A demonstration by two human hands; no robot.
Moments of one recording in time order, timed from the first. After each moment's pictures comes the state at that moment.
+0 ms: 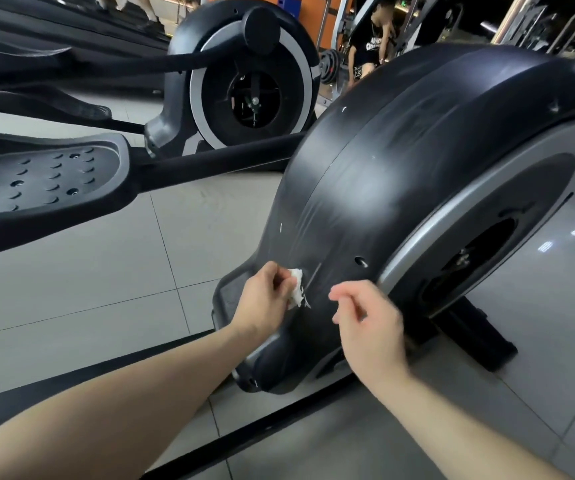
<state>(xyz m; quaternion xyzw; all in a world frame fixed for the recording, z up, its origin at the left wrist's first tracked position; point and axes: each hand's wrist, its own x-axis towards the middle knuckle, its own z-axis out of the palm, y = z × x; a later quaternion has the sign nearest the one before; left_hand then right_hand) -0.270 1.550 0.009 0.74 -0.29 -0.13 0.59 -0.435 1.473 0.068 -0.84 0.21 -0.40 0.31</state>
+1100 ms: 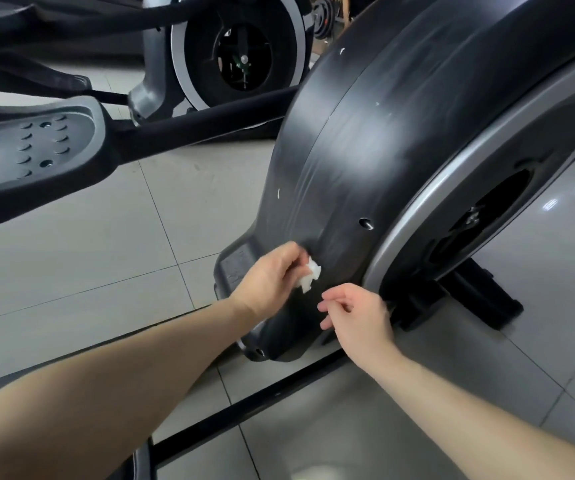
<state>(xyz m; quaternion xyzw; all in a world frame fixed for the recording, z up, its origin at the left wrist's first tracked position) -0.269 1.555 -0.003 0.71 -0.51 -0.08 0.48 -0.441 1.483 0.033 -0.80 0.41 -0.17 0.41</state>
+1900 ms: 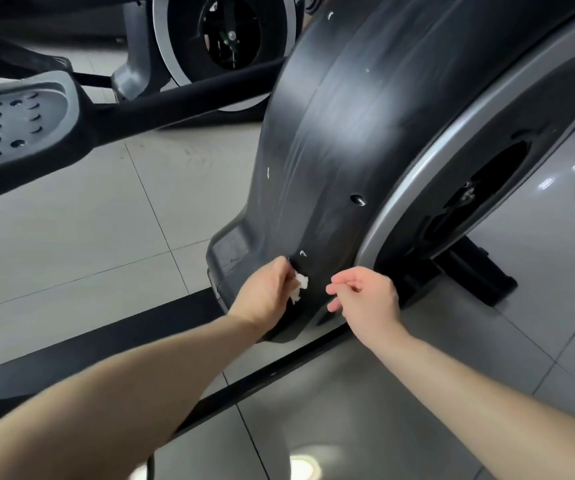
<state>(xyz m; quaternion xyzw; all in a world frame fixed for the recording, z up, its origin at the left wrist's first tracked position) -0.299 1.561 -0.045 0.79 -0.46 -0.09 0.40 -0.450 1.468 0.025 -0.75 0.46 -0.19 0.43</state>
